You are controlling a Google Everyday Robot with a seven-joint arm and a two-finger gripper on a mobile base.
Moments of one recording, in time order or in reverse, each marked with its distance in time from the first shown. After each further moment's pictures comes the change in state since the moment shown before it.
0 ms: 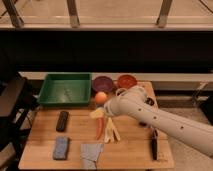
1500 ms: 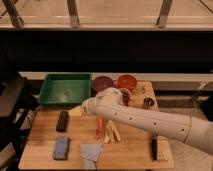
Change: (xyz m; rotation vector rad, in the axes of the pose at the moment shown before) arm -0.053 0.067 0.058 -0.051 -0.153 -0.137
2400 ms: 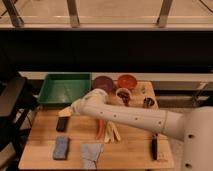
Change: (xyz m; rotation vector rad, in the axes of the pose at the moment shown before) arm -0.003 0.031 0.074 -0.044 0.051 0.032
